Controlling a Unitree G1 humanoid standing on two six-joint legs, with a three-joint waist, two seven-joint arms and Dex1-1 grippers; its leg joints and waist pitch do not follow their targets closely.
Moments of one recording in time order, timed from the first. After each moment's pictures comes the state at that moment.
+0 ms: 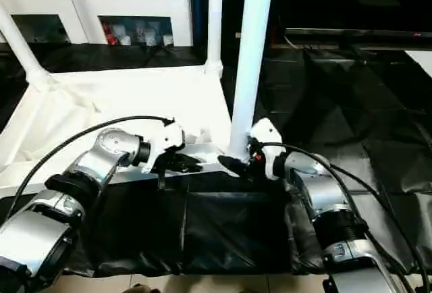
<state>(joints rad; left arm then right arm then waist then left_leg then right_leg) -0.82 0.22 -0.27 1.02 0.11 -0.14 -1.19 -0.50 -0.36 0.13 0.58 0.12 0.11 0.89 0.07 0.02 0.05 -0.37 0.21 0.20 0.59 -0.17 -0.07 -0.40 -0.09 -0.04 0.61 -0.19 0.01</state>
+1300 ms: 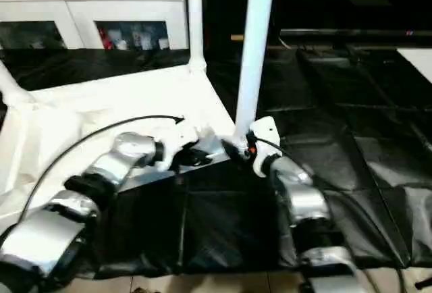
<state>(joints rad) -0.81 0.17 -0.25 1.04 0.13 -0.13 -1.08 -0.46 -0.26 0.06 0.59 0.09 0.06 0.73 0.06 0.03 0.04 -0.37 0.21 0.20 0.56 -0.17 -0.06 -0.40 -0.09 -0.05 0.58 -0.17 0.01</state>
